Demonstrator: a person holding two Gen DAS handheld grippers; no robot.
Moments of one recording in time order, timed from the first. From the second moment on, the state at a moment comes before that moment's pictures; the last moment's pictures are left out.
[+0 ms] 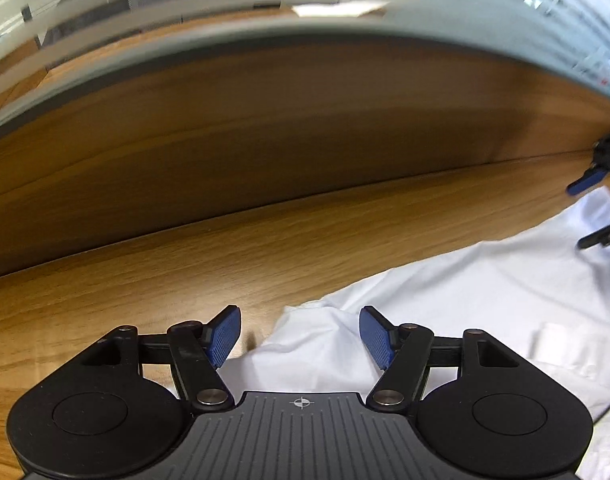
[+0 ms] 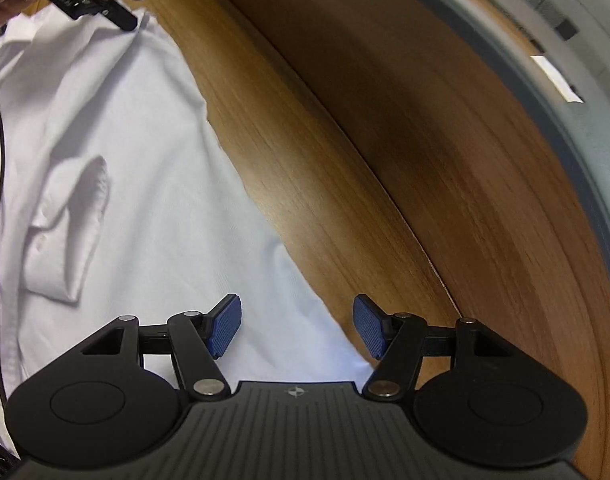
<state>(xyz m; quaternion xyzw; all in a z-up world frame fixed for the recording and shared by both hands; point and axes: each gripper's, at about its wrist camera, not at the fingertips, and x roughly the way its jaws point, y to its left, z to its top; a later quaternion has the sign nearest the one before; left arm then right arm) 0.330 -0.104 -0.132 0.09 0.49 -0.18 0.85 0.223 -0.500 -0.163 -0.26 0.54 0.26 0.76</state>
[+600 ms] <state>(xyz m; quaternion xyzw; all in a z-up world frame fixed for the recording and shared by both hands) 0.286 -0.100 -0.112 0.12 0.45 -0.19 0.87 0.187 -0.510 -0.130 -0.25 0.53 0.26 0.77</state>
